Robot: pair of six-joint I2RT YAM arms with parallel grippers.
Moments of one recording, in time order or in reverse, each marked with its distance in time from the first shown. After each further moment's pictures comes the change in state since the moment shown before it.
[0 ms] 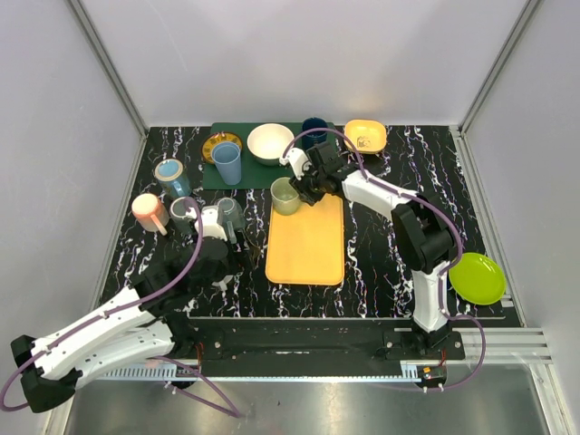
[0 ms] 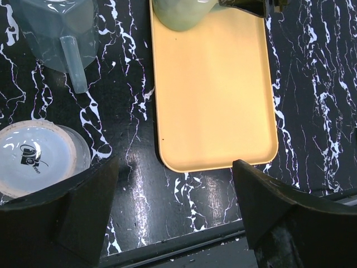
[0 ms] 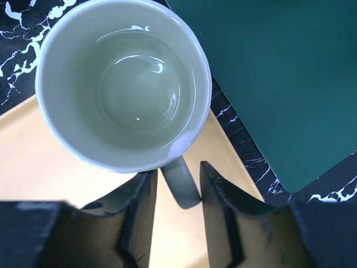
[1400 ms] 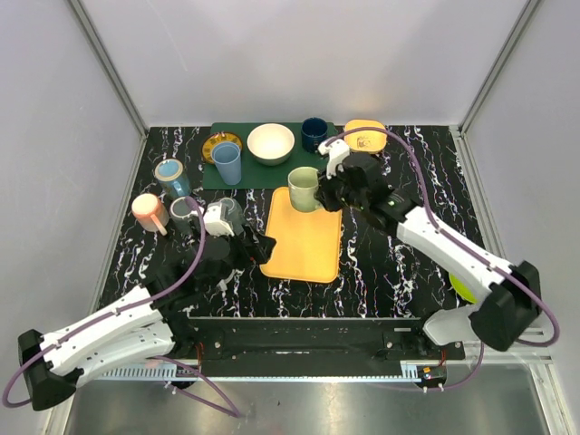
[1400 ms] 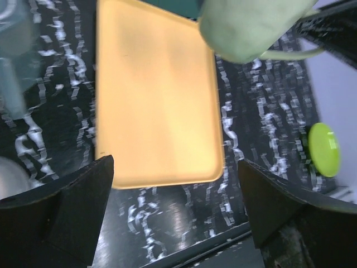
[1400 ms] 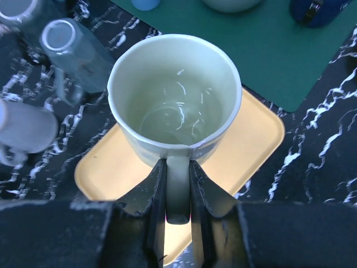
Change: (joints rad) left arm 0.000 0.031 -0.062 0.225 0.028 -0.033; right arm 0.096 -0.620 -0.317 -0.004 0.175 0.417
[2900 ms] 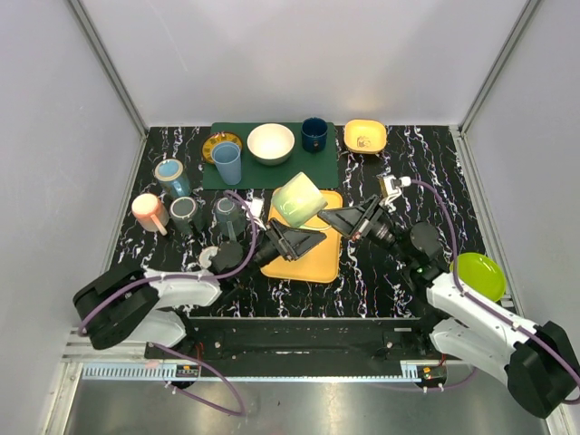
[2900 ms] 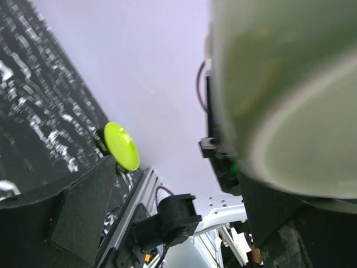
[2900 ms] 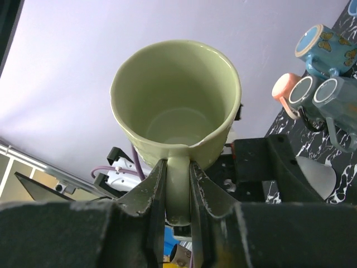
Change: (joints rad) left arm 0.026 0.657 -0.263 1.633 0.536 -0.327; right arm -0.069 -0.480 -0.766 1.138 -0.364 1.246
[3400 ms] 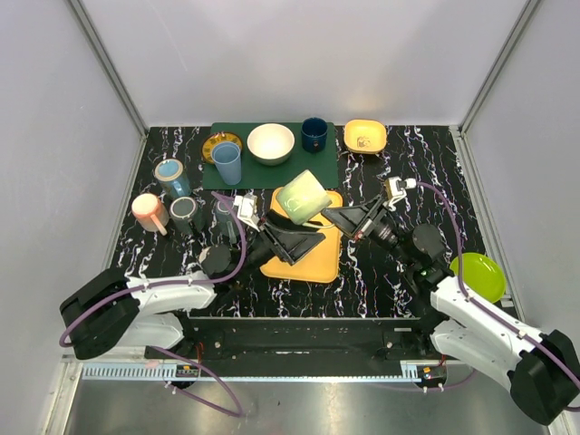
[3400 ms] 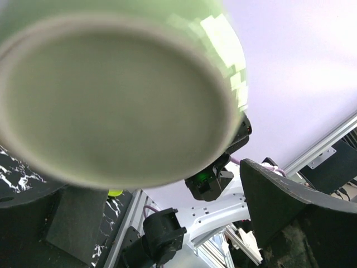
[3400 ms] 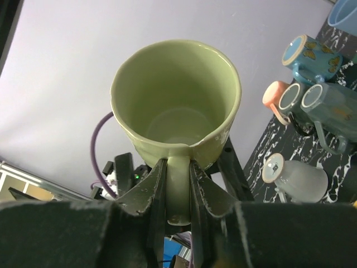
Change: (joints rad) left arm -0.051 -0.127 0.040 0.043 0.010 0.135; right arm -0.001 -0.077 -0.002 -0.079 0.065 -0.005
